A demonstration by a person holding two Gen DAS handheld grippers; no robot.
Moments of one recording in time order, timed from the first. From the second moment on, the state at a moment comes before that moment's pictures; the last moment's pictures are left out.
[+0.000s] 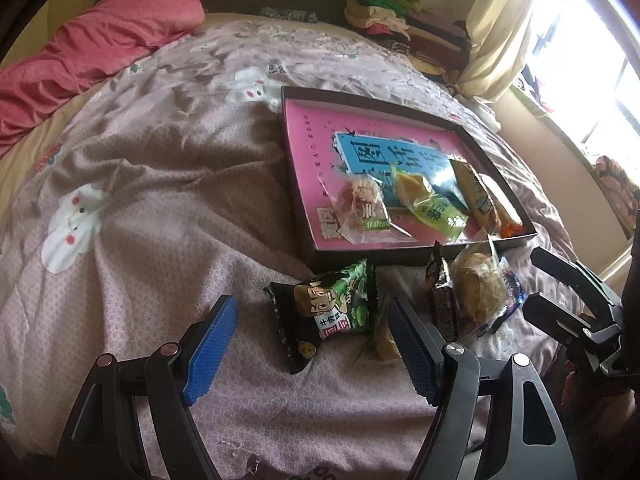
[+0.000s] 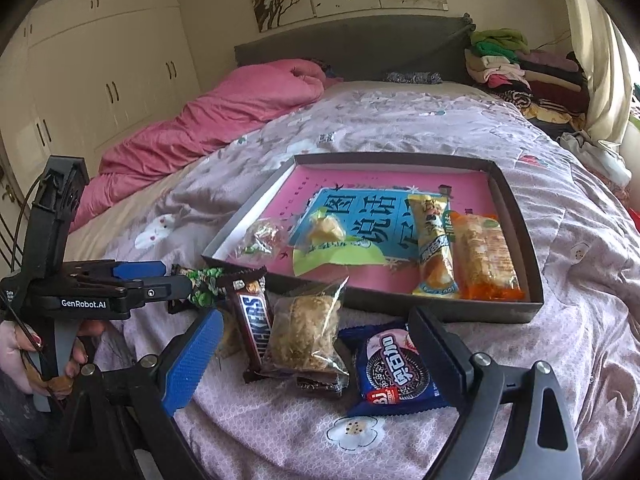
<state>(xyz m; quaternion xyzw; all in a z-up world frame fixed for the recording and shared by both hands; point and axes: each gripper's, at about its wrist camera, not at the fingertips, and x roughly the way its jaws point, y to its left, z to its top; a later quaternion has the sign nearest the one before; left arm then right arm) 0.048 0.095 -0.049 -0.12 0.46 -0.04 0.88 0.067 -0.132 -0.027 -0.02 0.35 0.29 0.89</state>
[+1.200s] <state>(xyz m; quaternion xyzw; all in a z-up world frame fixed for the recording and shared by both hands) 0.069 0.075 -0.073 -0.08 0.47 0.01 0.88 0.083 -0.083 -0.066 -0.14 0.39 0.25 0.88</state>
